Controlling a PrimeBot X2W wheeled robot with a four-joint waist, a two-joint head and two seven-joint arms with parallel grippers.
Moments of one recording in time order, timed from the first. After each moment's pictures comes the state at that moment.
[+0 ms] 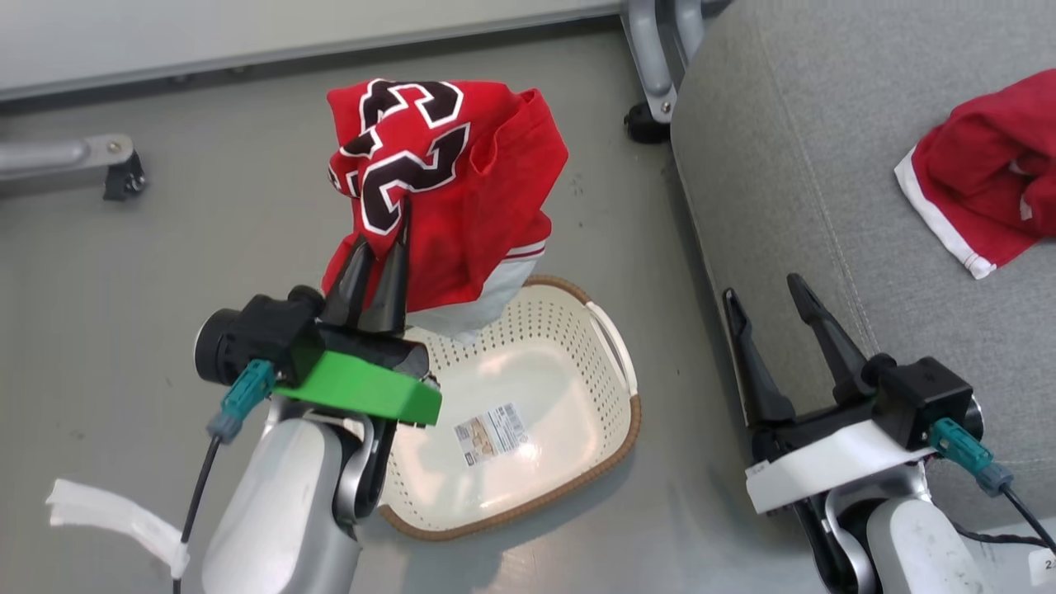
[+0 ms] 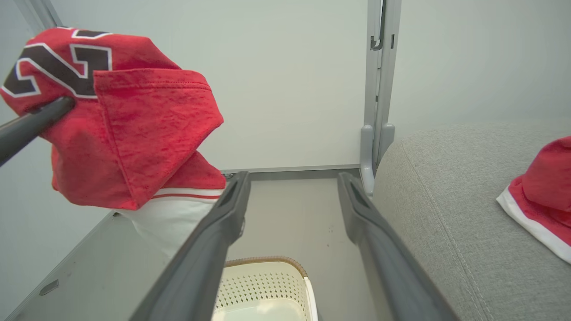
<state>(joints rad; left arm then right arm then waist) -0.40 0.06 -0.31 0.23 -0.32 -0.08 -0.26 -0.09 -0.05 0.14 -0.08 0.17 0.13 -0.11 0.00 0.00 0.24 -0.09</state>
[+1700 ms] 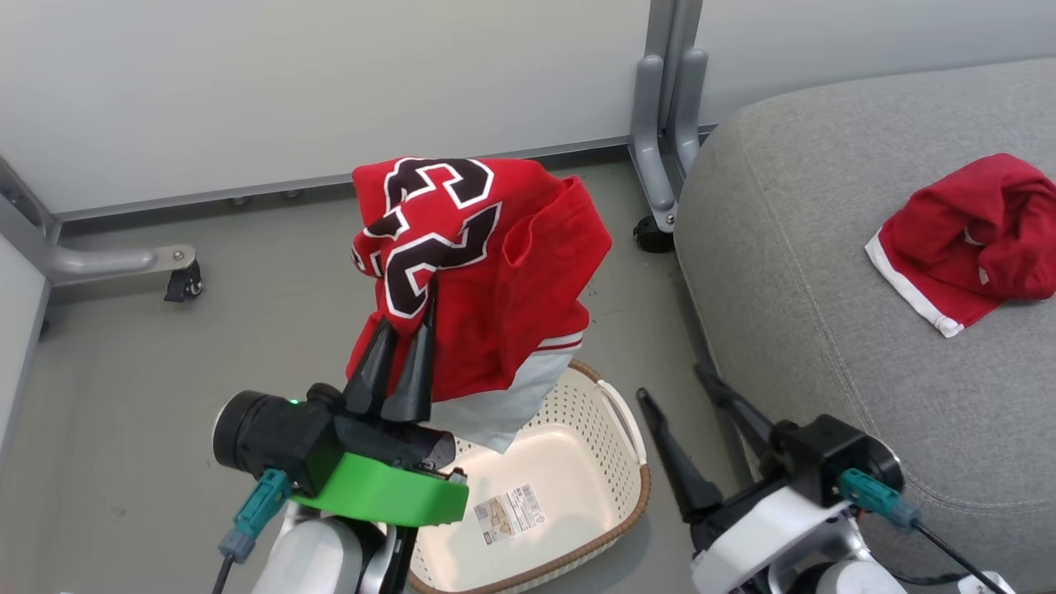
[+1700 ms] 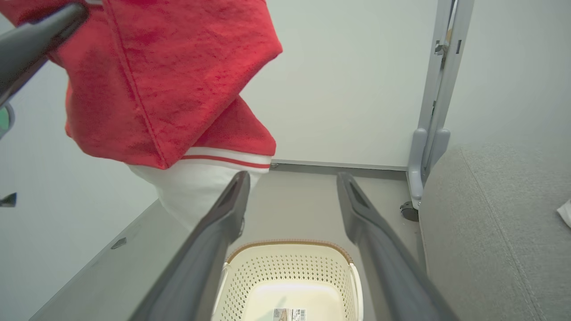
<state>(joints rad) -0.17 0.08 -0.37 -0.06 -0.31 -0.01 -0.22 0.02 -0.10 0.31 -0.11 0.21 0.13 0.00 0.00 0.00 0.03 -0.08</state>
